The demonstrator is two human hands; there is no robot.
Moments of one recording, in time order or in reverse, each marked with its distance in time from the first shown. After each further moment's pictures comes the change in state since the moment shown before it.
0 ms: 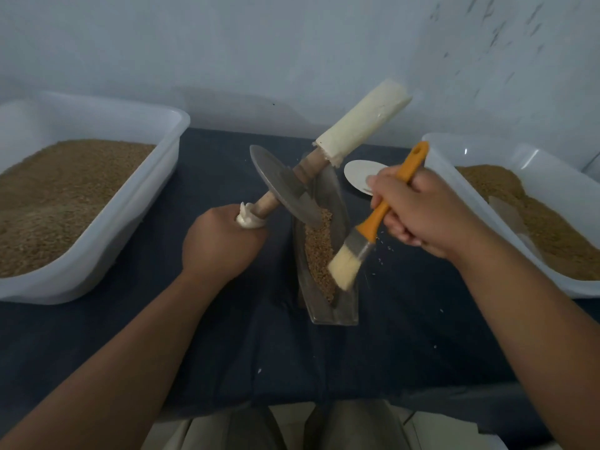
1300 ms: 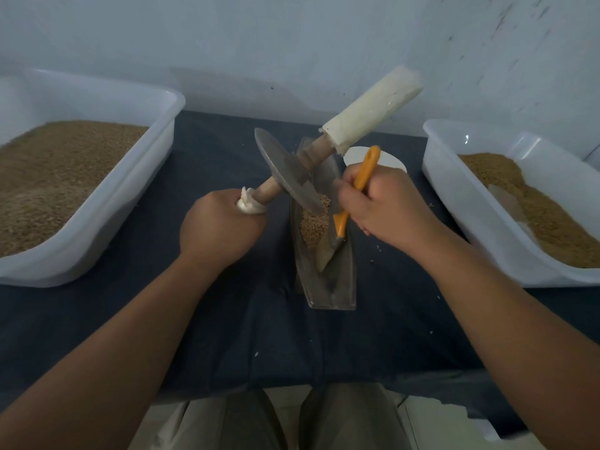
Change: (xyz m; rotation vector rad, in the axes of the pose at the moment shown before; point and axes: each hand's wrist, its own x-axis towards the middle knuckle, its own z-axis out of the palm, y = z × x) left_hand 0.003 -0.001 0.004 0.059 0.026 -0.002; right_hand 0.005 0.002 0.037 -0.430 0.034 -0.264
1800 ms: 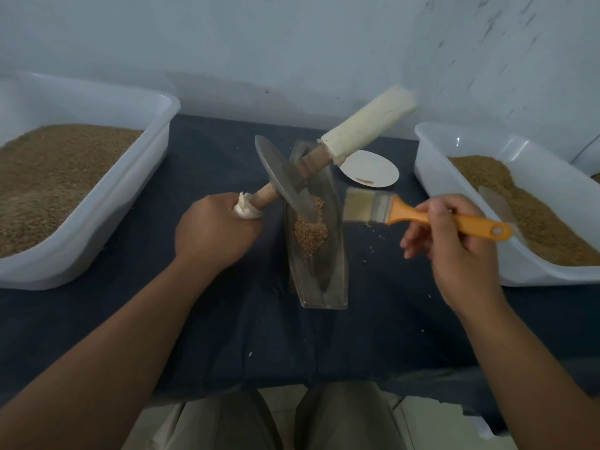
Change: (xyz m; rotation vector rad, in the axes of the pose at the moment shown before) left_hand -0.002 -0.001 0.002 0.048 -0.003 0.015; right_hand -0.090 0.052 -0.020 0.391 0.420 0.054
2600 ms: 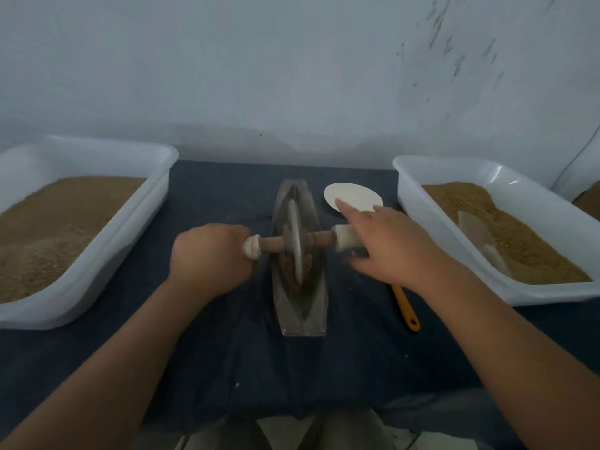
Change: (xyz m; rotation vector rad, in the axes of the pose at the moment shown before) left_hand 0.017 0.012 -0.001 0.595 0.051 0.426; right_hand 0.062 -0.017 0.016 -1.166 -0.526 -0.222
